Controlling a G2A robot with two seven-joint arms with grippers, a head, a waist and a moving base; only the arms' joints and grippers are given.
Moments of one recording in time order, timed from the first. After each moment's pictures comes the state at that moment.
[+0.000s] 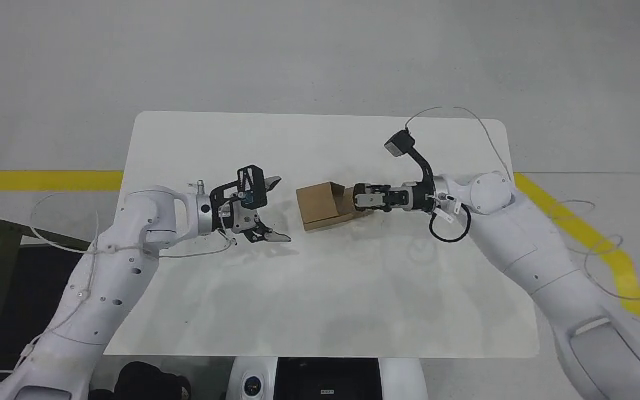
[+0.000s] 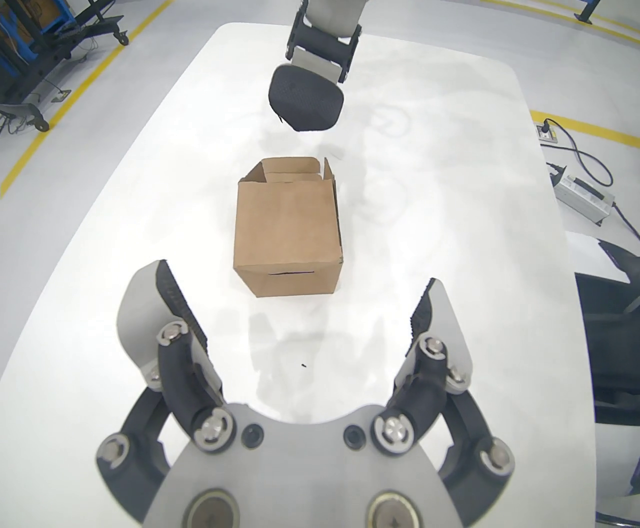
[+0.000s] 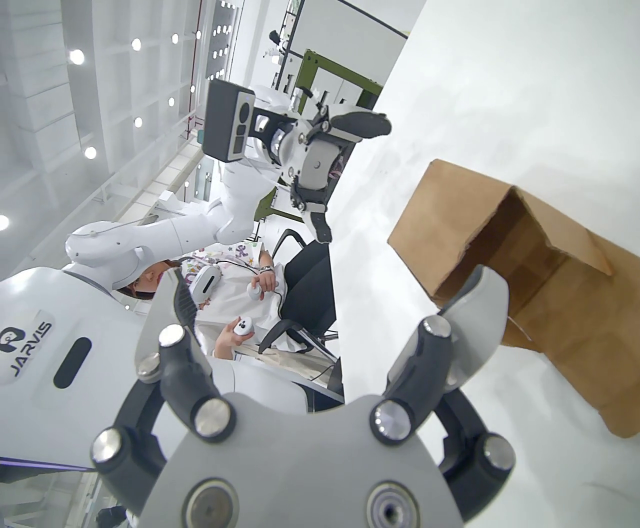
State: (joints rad) left arm 1.01 -0.92 -1.15 -1.59 1.13 -1.01 -0.21; right arm -0.59 -1.06 0.69 -1.11 0.65 -0.65 1.17
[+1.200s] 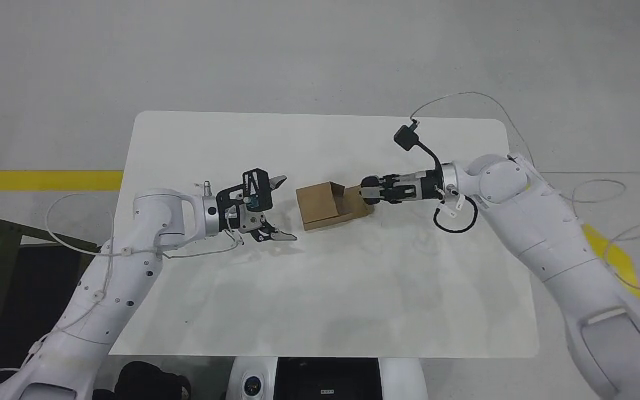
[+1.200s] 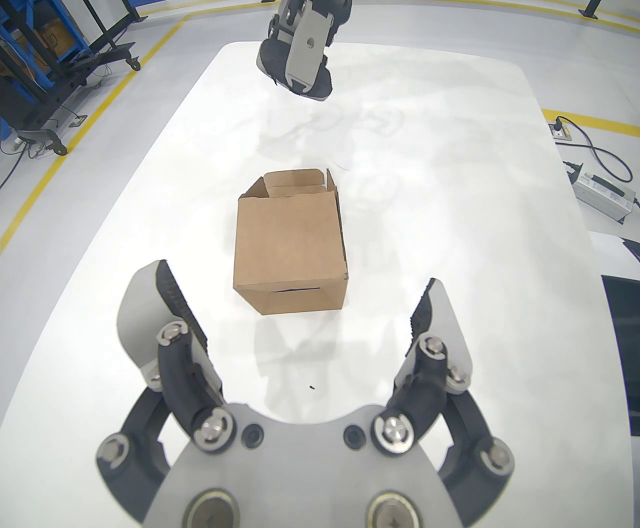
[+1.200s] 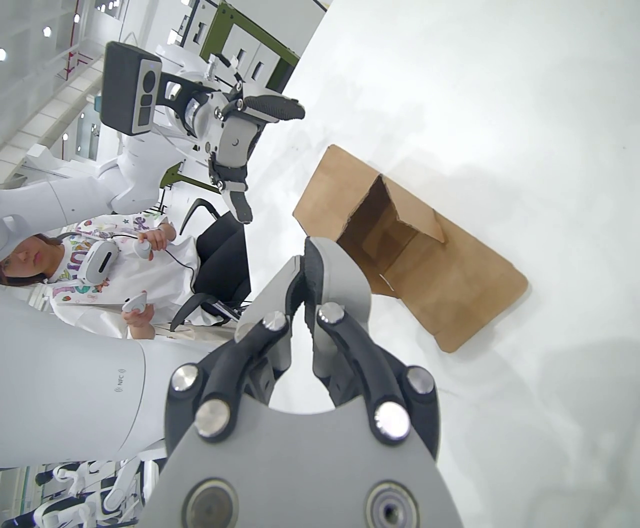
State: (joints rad) left arm 1.00 -0.93 -1.12 -1.56 1.24 -0.98 -0.08; right arm -0.53 -1.04 0.70 -1.06 0.32 -0.72 1.08
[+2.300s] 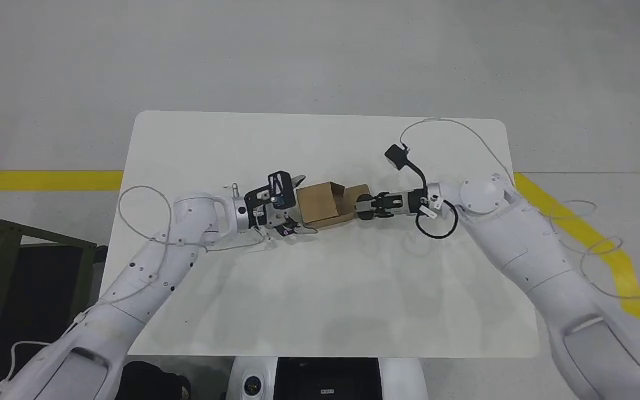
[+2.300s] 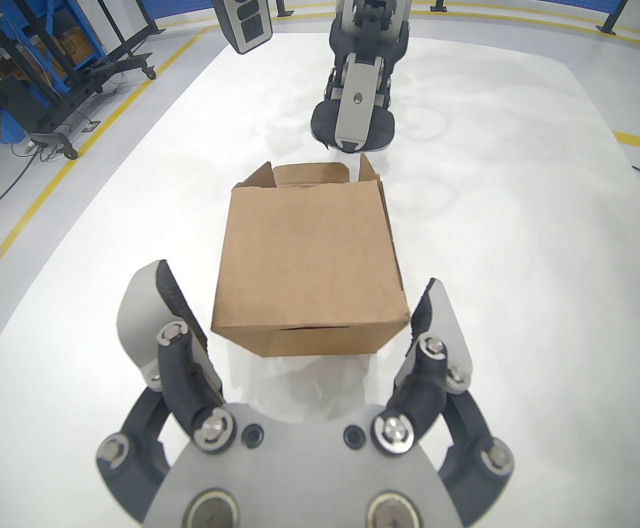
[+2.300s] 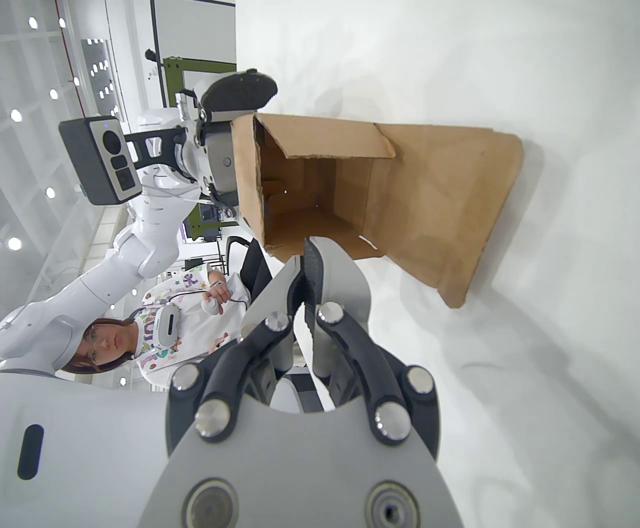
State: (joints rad) left arm 0.84 -1.04 -0.86 -1.25 1.44 -0.81 0.24; right arm -0.58 -1.10 0.68 -0.97 0.39 -0.37 1.09
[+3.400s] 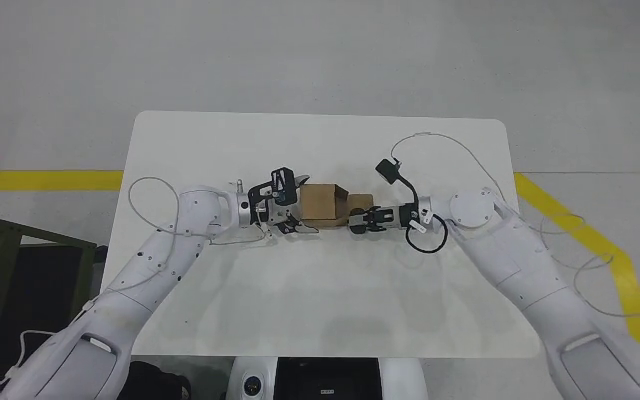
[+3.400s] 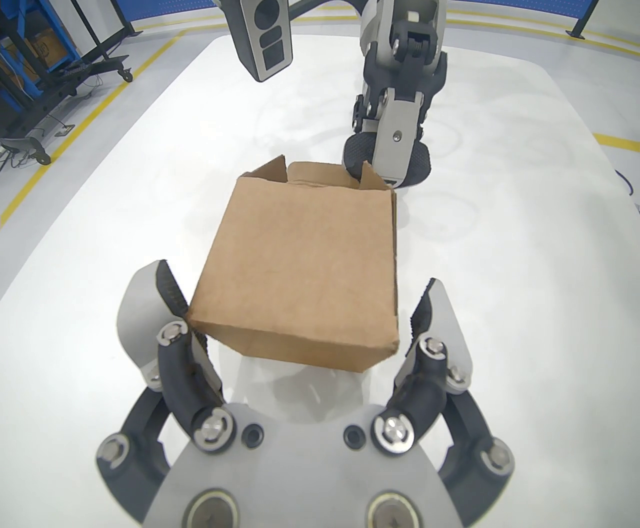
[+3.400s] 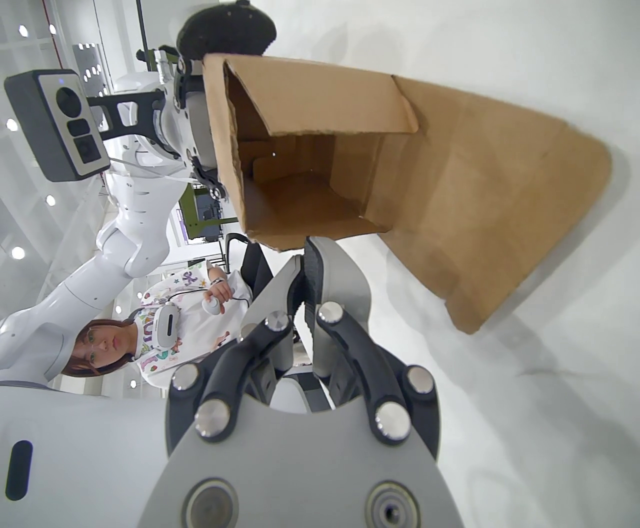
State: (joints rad) left arm 0.77 -1.08 -0.83 -1.15 1.47 -0.88 0.31; right arm -0.69 -1.09 0.76 -1.11 0.29 -0.28 1.07
